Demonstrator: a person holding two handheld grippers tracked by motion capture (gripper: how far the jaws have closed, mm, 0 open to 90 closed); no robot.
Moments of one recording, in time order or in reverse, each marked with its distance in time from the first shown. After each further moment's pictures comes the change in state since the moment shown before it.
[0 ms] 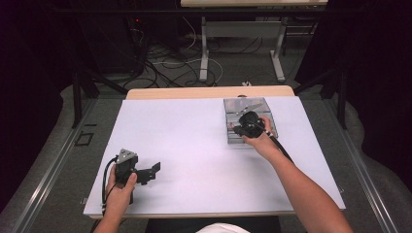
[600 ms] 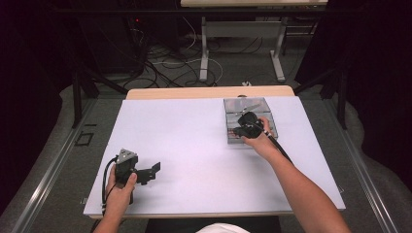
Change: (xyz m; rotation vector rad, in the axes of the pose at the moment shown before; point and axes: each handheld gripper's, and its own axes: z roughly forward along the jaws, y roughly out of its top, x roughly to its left) left arm 0.000 0.000 0.000 0.000 0.000 0.001; right arm -0.002 -0.002 0.009 0.027 0.002 0.009
